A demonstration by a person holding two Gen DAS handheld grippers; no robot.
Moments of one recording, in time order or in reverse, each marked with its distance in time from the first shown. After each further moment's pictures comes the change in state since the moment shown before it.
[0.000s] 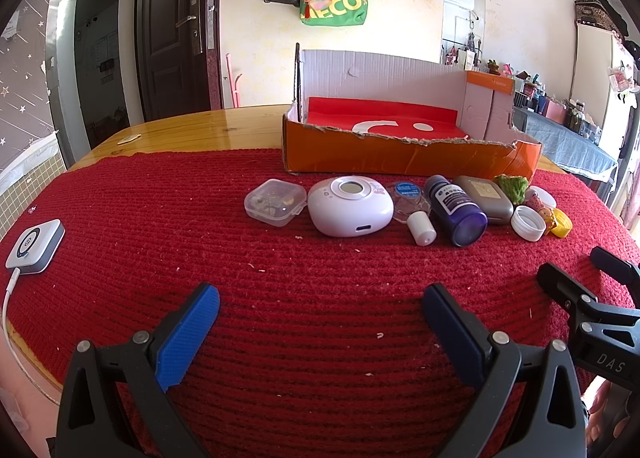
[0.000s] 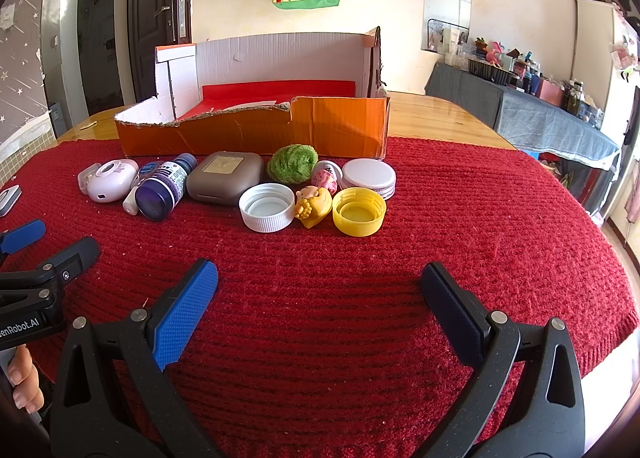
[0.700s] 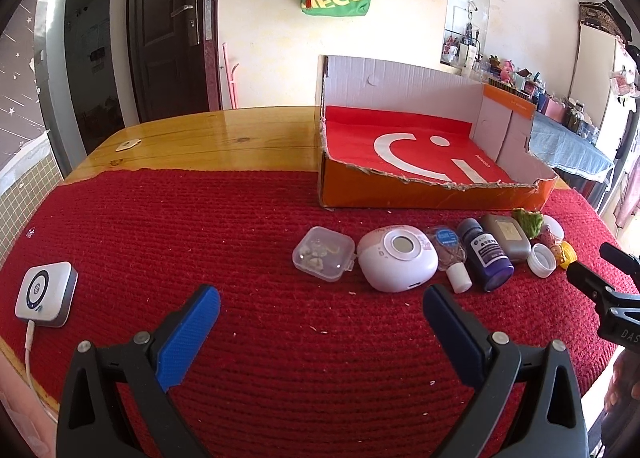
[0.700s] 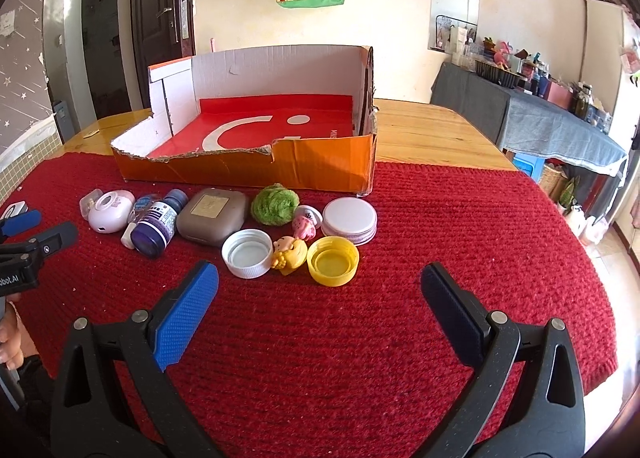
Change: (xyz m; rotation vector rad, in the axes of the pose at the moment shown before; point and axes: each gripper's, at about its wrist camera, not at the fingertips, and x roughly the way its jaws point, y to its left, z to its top) left arm 0.007 0.040 0.046 -0.005 0.077 -0.045; right arm -0.002 -0.021 0.035 0.005 0.031 -0.009
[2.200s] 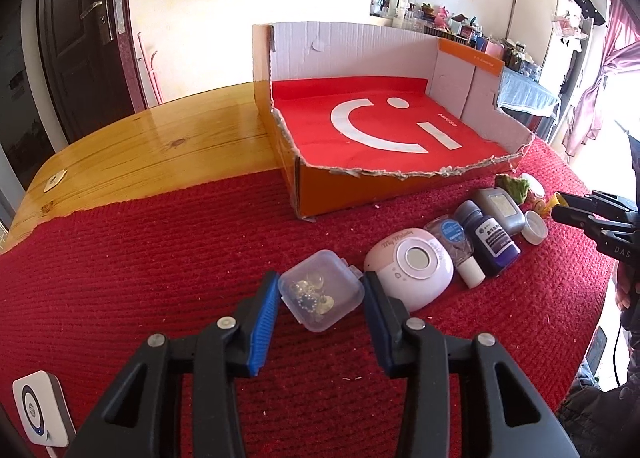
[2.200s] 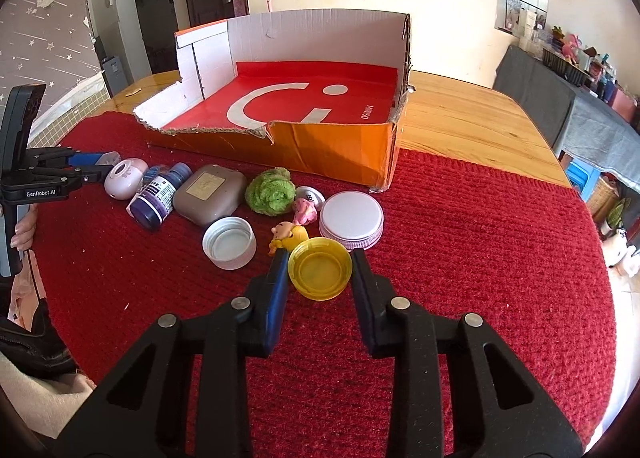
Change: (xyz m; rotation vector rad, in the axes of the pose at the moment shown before) left arm 0.034 0.016 0.034 0.207 0.144 -0.202; right arm 0.027 -0.031 0.022 -0.048 0.144 0.134
